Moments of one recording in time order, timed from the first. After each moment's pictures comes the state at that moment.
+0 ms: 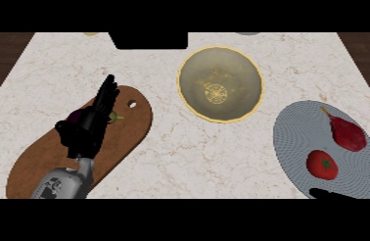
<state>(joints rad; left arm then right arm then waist) -0.17 0.24 -0.24 -1.53 0.14 0.26 0.07 0.36 -0.28 -0.08 -2.10 0.37 -0.16 0.63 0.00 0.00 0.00</state>
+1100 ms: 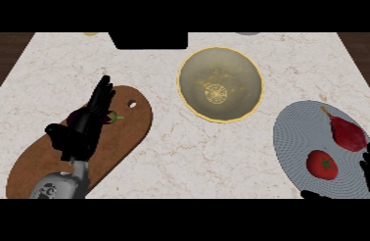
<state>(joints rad) -0.13 0.18 -0.15 -1.58 0.06 0.16 0.10 0.39 -0.09 -0.17 -2.00 0.25 -0.11 0.35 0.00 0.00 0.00</state>
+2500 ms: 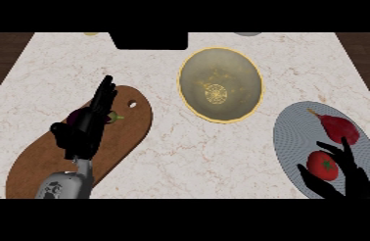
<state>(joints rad) -0.13 0.10 -0.08 -1.56 0.00 0.10 0.09 0.22 -0.13 -0.20 -1.56 0.42 -0.13 0.13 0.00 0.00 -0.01</state>
